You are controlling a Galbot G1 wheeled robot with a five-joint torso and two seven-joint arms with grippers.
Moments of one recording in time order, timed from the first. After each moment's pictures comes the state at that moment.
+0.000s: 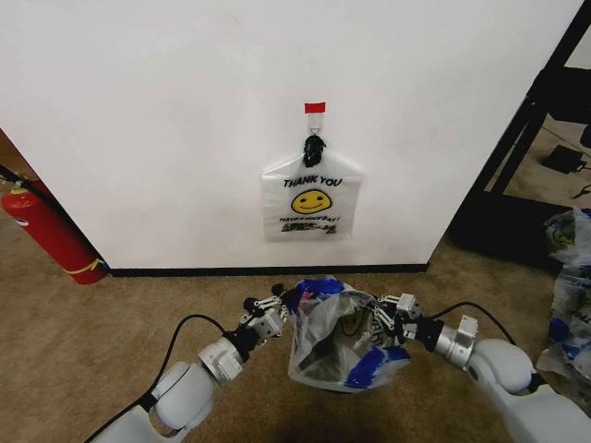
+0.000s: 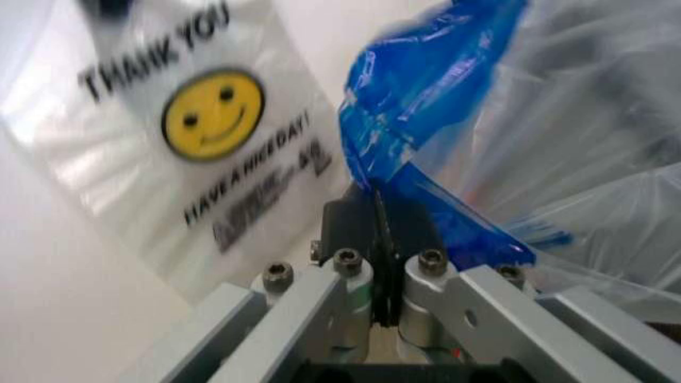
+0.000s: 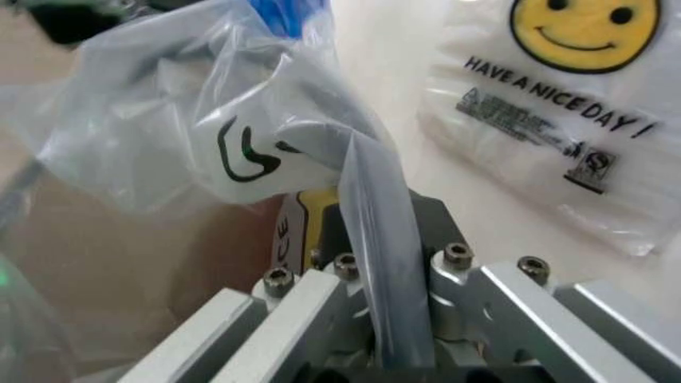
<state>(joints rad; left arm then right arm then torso) 1.22 -0.93 -0.05 -1.93 0.08 -0.10 0.04 -1.24 0.91 0.45 1.69 0.39 0.19 -0.83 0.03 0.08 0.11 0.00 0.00</state>
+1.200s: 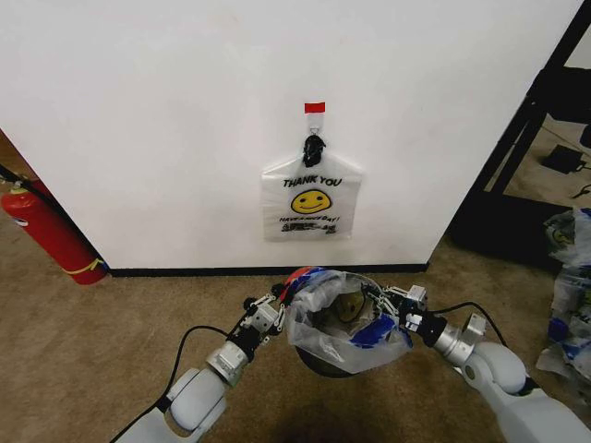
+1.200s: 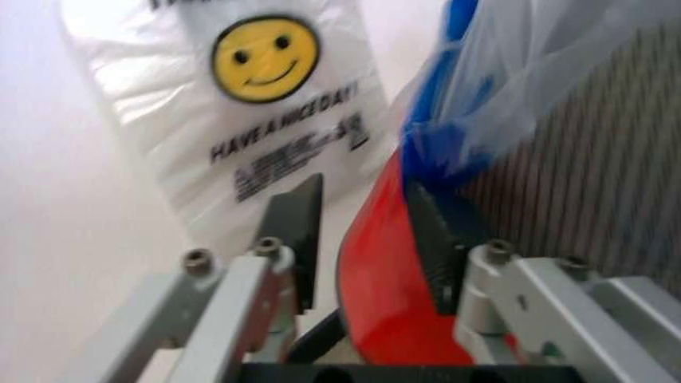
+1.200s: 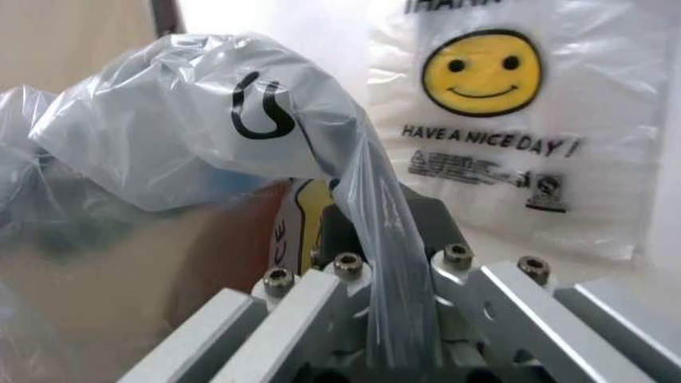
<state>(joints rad) 1.22 -1.00 -0.05 -1.80 -0.04 -0.22 -0.05 -1.26 0.95 0.38 1.70 0.71 0.21 -0.64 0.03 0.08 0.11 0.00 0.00</state>
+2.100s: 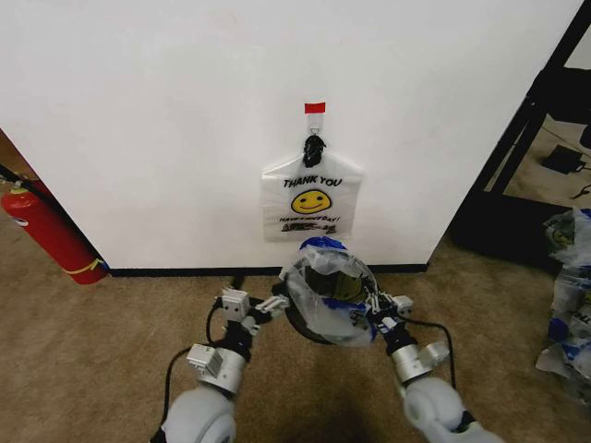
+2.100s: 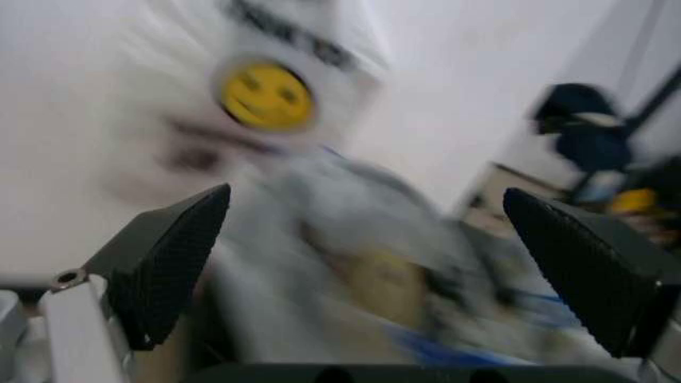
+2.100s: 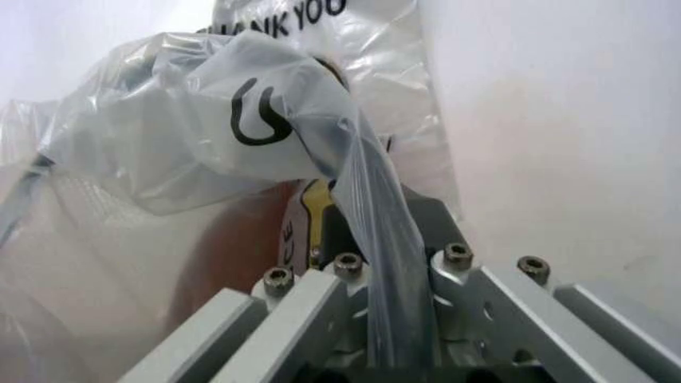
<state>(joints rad) 1.44 -1.13 -0.06 -2.24 -0.64 -0.01 -0.19 -1.28 1.15 0.15 1.68 0.50 0.48 0.09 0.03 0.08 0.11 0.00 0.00</state>
